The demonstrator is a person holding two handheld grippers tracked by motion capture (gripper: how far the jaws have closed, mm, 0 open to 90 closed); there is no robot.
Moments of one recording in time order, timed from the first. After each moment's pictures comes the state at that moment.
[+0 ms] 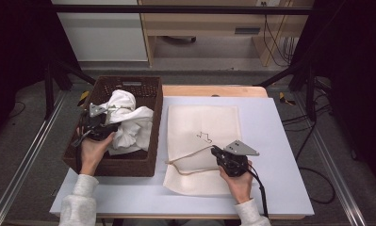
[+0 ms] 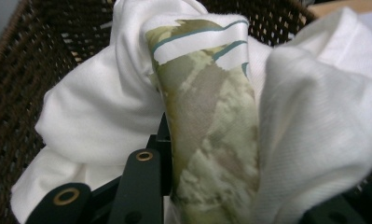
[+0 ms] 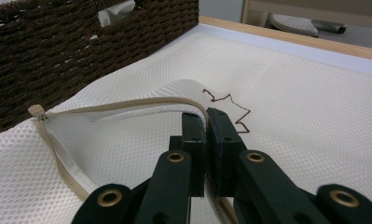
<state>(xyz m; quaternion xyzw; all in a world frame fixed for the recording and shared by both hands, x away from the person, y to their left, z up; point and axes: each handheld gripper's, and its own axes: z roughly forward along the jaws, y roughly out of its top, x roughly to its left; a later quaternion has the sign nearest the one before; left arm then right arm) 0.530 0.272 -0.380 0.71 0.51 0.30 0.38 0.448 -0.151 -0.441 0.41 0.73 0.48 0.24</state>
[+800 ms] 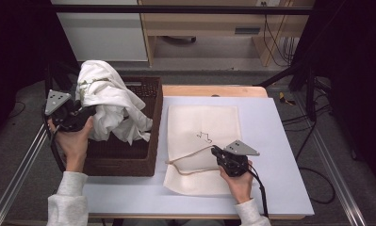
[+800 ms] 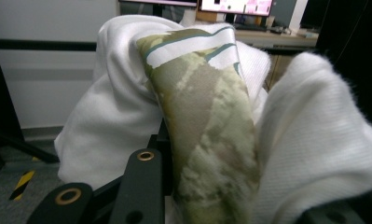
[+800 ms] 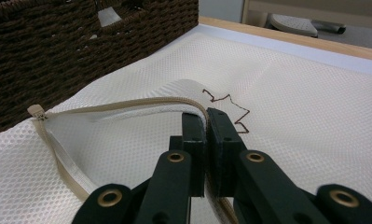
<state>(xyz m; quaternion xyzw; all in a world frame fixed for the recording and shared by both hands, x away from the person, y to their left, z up) 0.487 0.295 -0.295 0.59 0.48 0.37 0.54 0.448 -0.152 -0.441 0.41 0.73 0.48 0.25</state>
